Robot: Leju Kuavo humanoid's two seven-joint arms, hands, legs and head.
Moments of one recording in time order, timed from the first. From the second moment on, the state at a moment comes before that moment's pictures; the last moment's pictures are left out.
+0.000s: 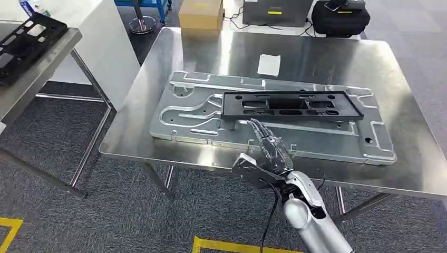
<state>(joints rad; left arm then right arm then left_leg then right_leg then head) -0.08 0.11 -1.55 -0.08 1.54 -0.13 -0.46 -0.34 0.02 0.46 -1.45 0.74 -0.19 0.02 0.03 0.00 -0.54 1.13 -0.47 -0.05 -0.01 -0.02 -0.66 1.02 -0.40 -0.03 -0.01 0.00</state>
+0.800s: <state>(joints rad) -0.04 0.07 -1.48 -0.05 1.55 -0.14 -0.47 0.23 0.00 0.18 -1.84 0.52 -0.32 -0.10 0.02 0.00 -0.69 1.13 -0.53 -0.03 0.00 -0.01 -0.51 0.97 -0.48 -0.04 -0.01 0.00</state>
